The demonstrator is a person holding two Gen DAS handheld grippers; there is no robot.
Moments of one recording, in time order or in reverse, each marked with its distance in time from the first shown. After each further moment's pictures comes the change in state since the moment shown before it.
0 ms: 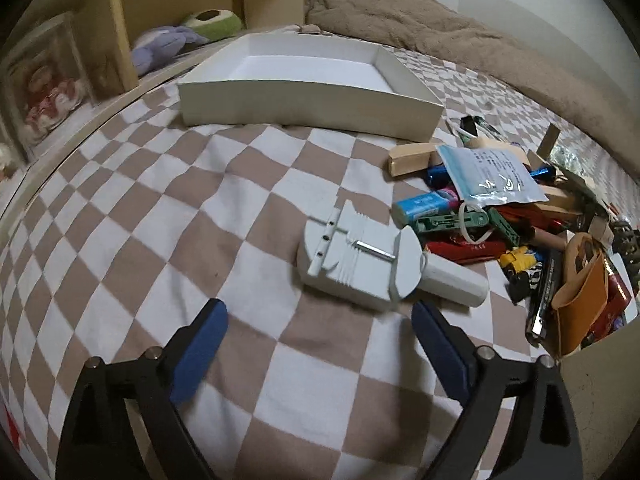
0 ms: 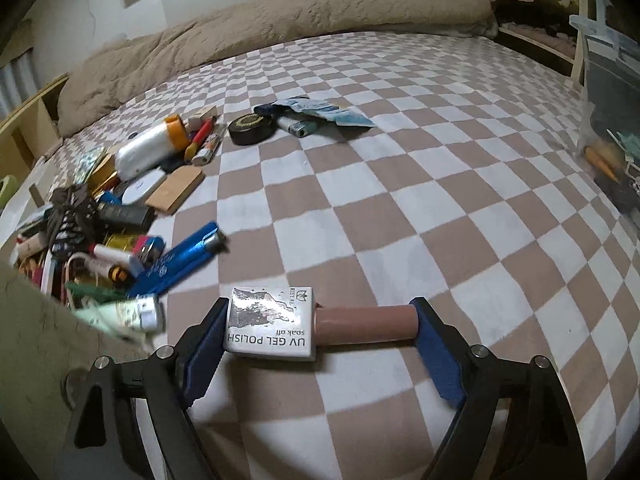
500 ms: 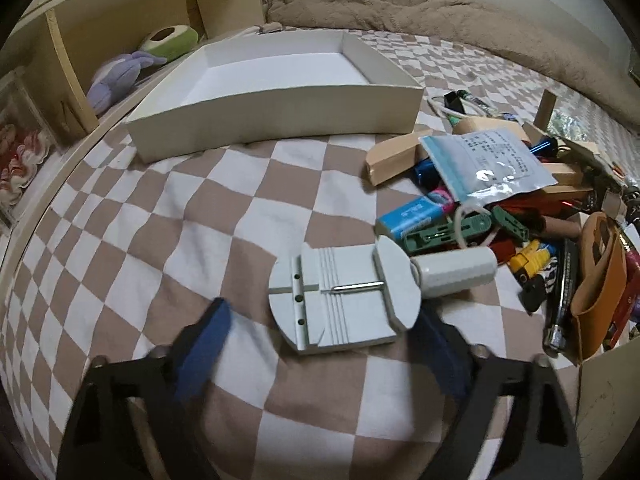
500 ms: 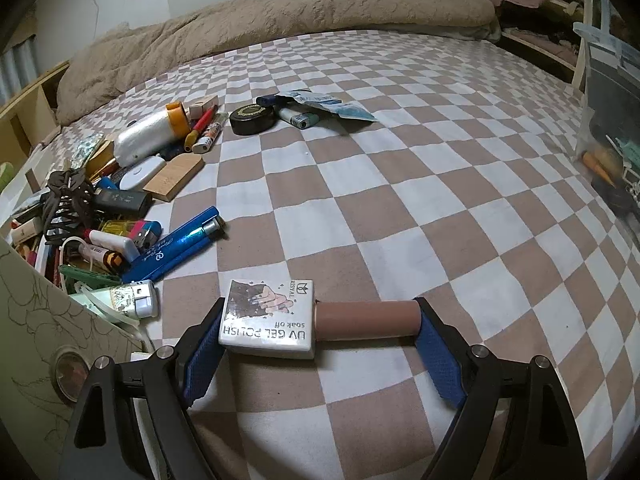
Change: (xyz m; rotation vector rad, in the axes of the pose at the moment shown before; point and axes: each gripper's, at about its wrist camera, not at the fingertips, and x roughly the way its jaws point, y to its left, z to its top) left arm 0.021 -0.018 0.021 0.148 0.011 0.003; right arm 0.006 0.005 0.000 -0.026 0.009 -0.029
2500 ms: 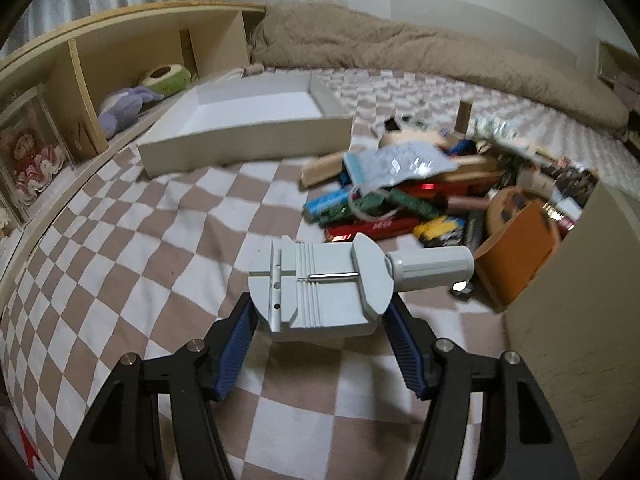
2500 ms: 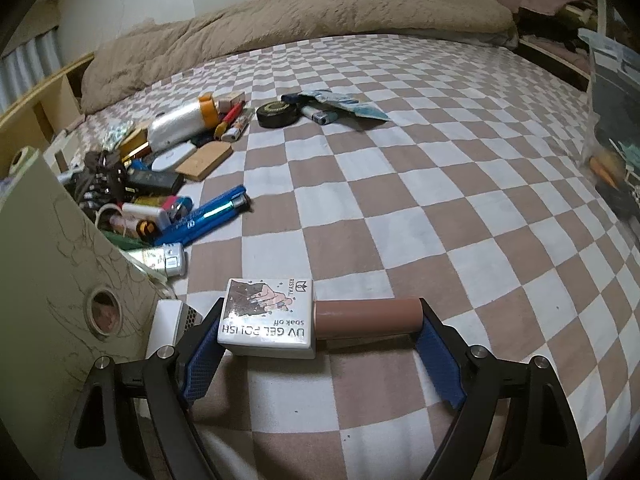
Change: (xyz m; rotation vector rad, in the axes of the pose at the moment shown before) left arm -0.067 -0.037 -0.045 0.010 -0.156 -0.051; right arm -0.027 -0.009 -0.016 -0.024 -0.022 0.078
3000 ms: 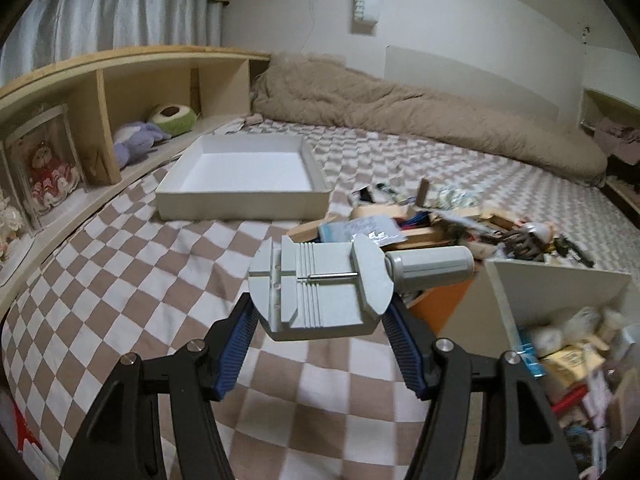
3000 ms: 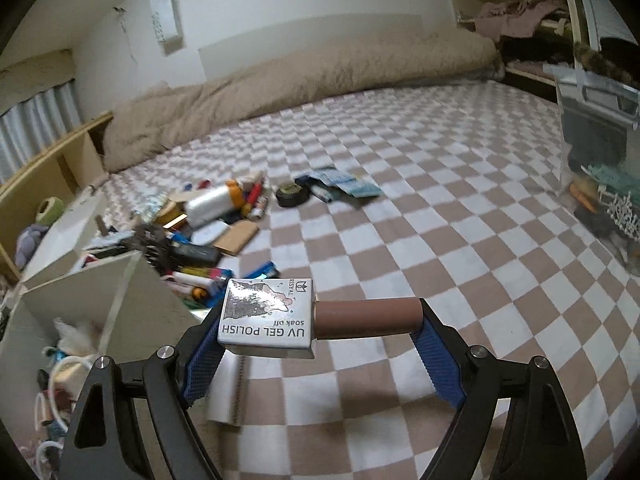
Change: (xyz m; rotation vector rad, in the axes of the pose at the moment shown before) left arm -0.079 -0.009 0.012 -0.062 -0.166 -0.079; right arm -0.071 -0.002 0.010 0.030 -0.196 0.075
